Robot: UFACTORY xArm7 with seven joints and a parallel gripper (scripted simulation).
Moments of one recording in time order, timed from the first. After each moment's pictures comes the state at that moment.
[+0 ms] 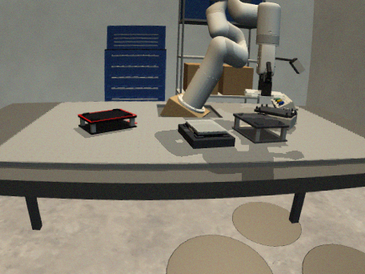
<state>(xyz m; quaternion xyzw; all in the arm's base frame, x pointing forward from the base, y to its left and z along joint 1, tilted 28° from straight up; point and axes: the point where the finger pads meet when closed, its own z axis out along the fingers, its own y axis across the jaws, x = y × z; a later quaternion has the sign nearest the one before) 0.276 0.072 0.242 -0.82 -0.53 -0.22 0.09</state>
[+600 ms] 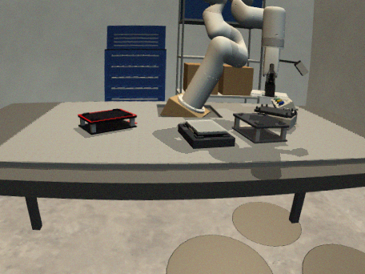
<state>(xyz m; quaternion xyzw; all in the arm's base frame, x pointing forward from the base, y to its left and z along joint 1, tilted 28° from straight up) 0.255 0.107 0.244 -0.85 -0.47 -0.22 0.10</state>
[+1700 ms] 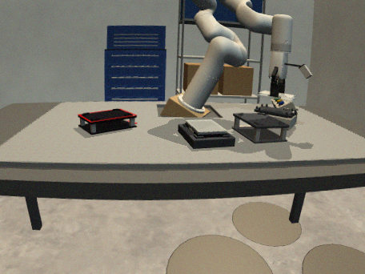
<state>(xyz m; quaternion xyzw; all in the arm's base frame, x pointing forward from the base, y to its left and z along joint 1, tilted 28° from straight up) 0.200 0.183 0.246 -0.91 -0.34 -0.20 0.13</state>
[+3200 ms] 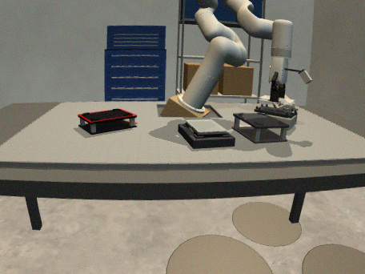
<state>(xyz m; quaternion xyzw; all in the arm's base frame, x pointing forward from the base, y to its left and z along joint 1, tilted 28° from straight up) 0.202 0.195 0.230 -0.91 -0.33 -0.20 0.13</state>
